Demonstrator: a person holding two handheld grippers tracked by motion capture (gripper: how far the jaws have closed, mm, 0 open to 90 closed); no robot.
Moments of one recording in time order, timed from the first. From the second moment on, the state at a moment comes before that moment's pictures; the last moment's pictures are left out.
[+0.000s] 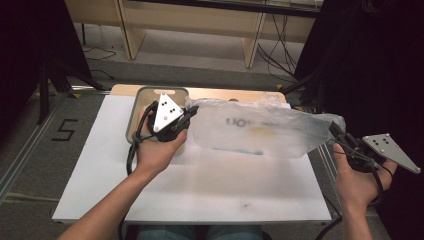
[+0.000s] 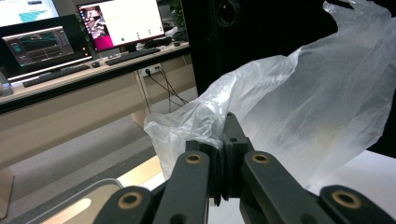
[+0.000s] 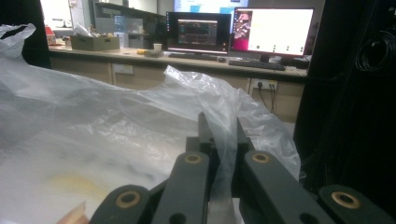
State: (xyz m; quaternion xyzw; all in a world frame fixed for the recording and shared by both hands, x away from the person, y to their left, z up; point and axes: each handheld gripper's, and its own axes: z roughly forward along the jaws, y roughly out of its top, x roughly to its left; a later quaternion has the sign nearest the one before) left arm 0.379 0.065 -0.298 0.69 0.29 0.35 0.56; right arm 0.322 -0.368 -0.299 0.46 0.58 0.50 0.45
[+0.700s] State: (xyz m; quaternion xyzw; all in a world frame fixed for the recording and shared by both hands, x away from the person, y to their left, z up) left arm 0.421 0.050 -0.314 0.70 0.32 0.34 0.53; right arm 0.358 -0.356 -0.324 0.48 0.59 0.49 0.43
